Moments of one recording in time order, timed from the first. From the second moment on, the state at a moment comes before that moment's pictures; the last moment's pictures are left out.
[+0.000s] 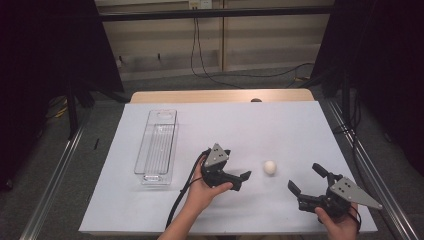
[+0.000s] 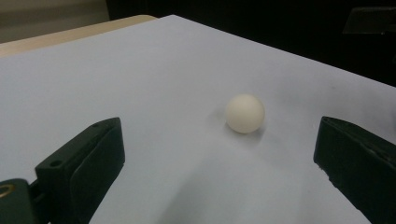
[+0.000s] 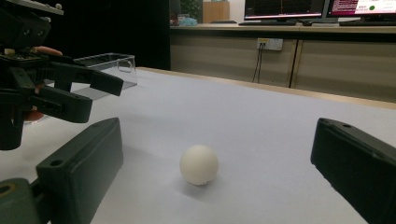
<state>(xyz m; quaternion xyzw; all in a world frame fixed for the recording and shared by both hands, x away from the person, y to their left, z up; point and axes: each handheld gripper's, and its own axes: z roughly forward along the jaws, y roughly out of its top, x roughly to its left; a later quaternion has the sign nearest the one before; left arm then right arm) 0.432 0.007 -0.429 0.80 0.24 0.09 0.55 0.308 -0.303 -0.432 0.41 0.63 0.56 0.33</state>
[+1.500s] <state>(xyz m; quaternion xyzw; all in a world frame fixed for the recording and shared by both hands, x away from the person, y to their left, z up) 0.446 -0.031 -0.442 0.82 0.24 0.07 0.51 0.308 -0.300 -0.431 0.41 0.64 0.56 0.33</state>
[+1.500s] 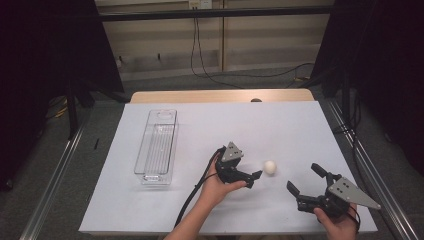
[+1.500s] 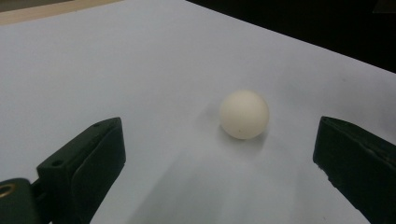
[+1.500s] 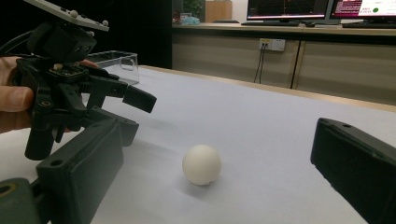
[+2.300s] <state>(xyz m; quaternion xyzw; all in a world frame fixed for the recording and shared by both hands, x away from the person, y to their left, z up) 0.454 -0.059 -0.440 0.84 0.22 0.06 0.50 0.308 -0.301 -0.431 0.41 0.64 0.56 0.34</state>
